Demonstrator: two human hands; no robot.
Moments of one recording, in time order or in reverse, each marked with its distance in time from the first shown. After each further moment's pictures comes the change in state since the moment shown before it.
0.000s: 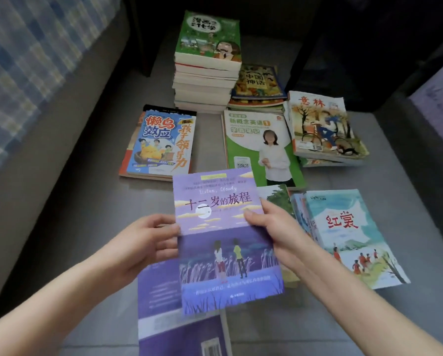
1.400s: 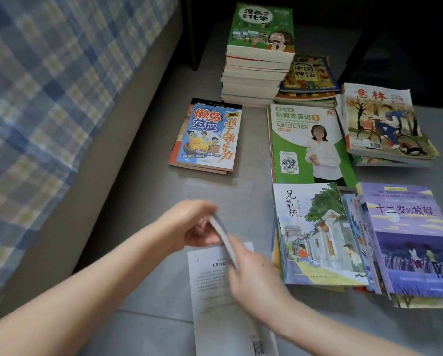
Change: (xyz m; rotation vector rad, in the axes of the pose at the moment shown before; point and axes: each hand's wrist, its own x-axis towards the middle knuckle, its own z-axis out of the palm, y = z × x) left_hand 0.007 0.023 -0.005 0.197 0.171 -0.213; right_hand -0.046 0.058 0.096 -1.210 -0.120 -0.304
